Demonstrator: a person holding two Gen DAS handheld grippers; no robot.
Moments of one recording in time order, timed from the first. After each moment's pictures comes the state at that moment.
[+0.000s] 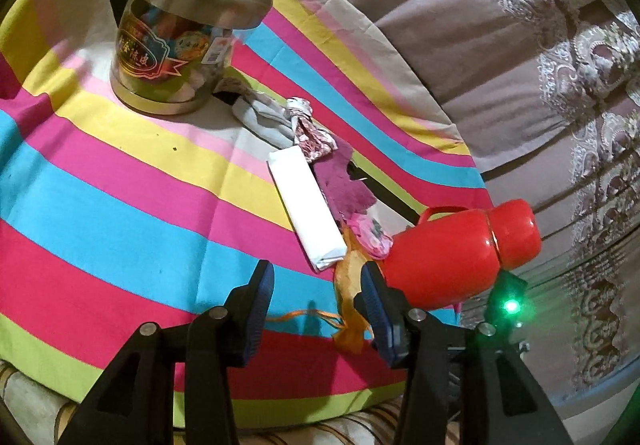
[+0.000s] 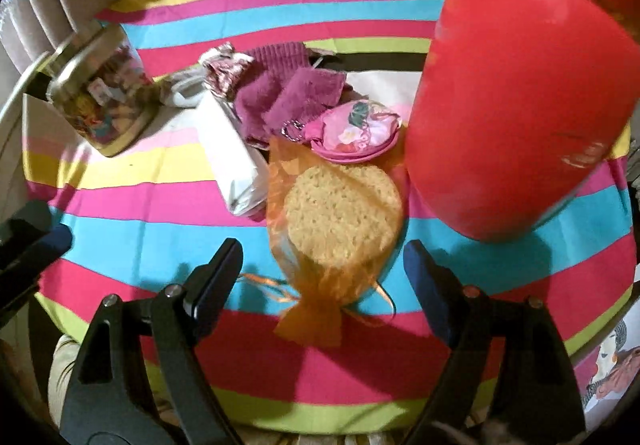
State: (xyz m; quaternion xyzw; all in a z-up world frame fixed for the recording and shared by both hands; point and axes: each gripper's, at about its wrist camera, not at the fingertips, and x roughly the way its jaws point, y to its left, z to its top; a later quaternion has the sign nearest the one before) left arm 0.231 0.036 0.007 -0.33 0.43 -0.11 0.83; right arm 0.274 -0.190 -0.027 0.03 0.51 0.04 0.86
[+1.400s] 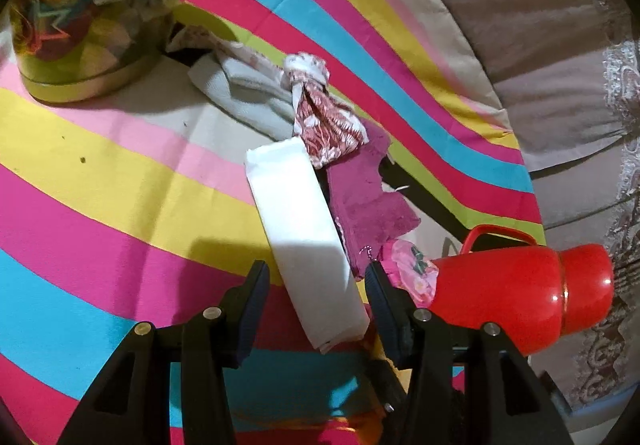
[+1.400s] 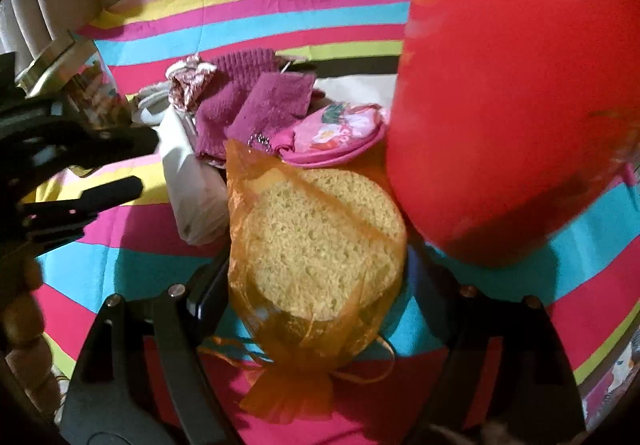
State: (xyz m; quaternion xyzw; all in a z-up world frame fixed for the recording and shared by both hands) left arm 0.338 -0.010 -0.051 -0.33 0.50 -0.09 0.79; right arm 0.284 -0.214 -0.045 0.04 0.46 0.02 0.88
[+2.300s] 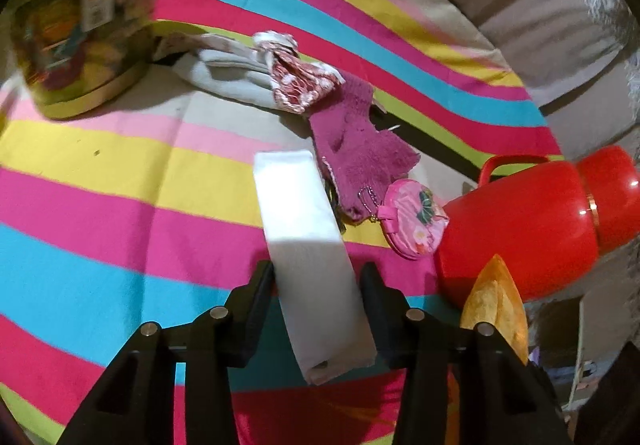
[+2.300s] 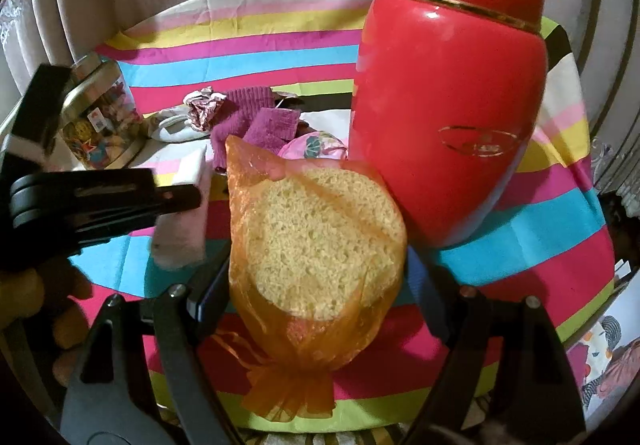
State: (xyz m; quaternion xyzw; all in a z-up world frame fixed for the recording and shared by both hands) left arm 0.302 -0.034 -0.037 -0.22 0.52 -0.09 0.82; right arm 0.243 -0.222 -0.008 0.03 0.42 0.01 0.91
